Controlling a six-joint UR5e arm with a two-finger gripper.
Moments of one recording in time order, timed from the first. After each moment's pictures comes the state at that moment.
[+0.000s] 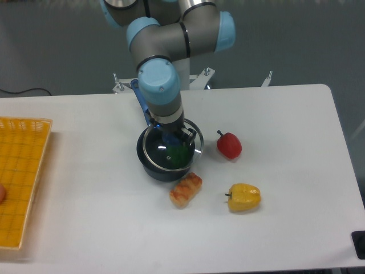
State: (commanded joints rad) arm 2.31 -1.78 -1.76 -1.31 1.68 0.88
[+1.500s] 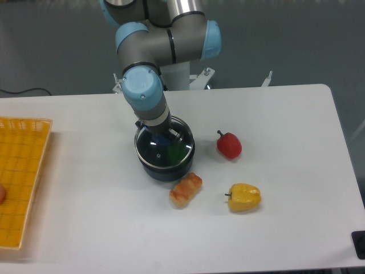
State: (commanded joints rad) arm 2.28 -1.79 -1.77 -1.30 1.69 0.85
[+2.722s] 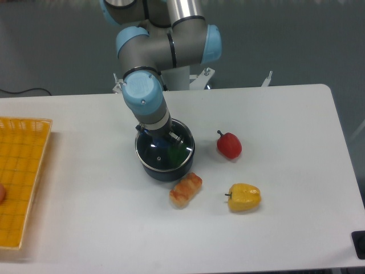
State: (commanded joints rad) arm 2.28 -1.82 -1.75 -1.30 1.69 0.85
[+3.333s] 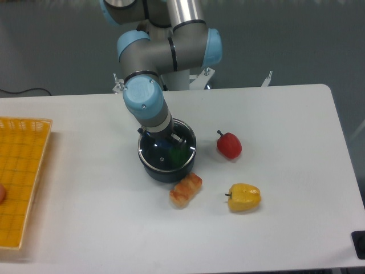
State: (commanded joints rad) arm 2.28 -1.83 -1.75 -1.30 1.72 0.85
